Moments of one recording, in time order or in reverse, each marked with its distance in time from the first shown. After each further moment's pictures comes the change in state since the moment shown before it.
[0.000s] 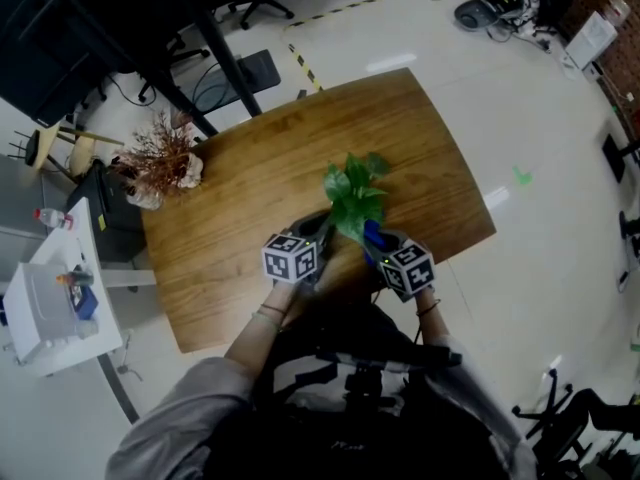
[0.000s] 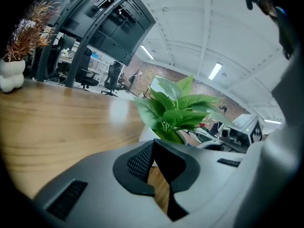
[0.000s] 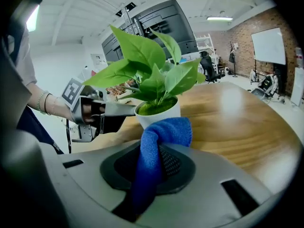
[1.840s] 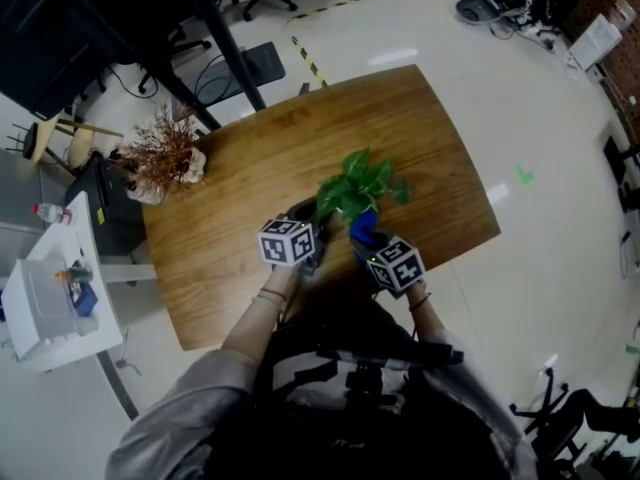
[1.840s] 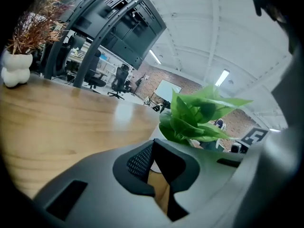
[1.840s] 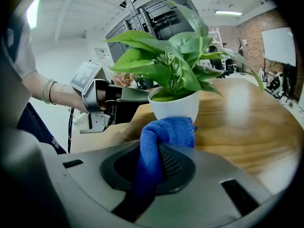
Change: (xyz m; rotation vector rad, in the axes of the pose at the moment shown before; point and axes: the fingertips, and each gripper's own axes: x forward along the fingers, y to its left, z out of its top) left arm 0.005 0.041 0.021 -0.080 -0.052 0.045; right arm 0.036 0.026 -0.002 -0.037 0.074 0.051
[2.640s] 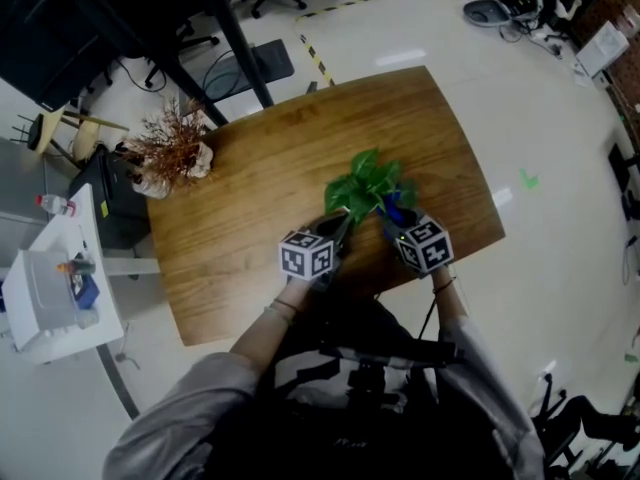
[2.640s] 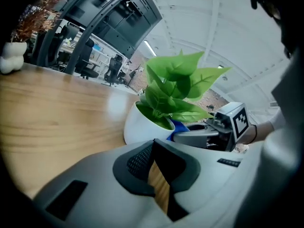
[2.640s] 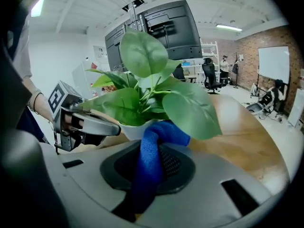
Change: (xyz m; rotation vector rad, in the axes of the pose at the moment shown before) left arm 0.000 -0.045 -0.044 0.003 0.093 -0.085; right arm -0.031 -0.067 0.036 -0.075 -0.054 -0.116
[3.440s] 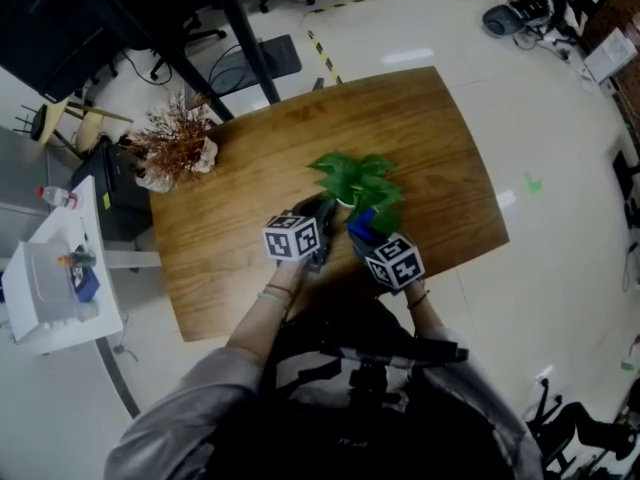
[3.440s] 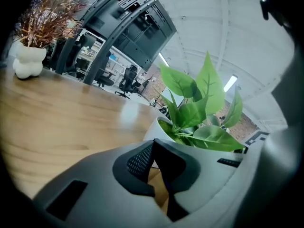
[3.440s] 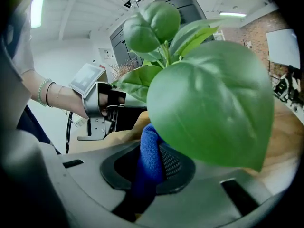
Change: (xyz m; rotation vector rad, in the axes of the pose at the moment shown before) left arm -0.017 0.065 0.040 -0.087 -0.120 0.132; right arm 0.041 0.085 -0.015 0.030 0.016 0.141
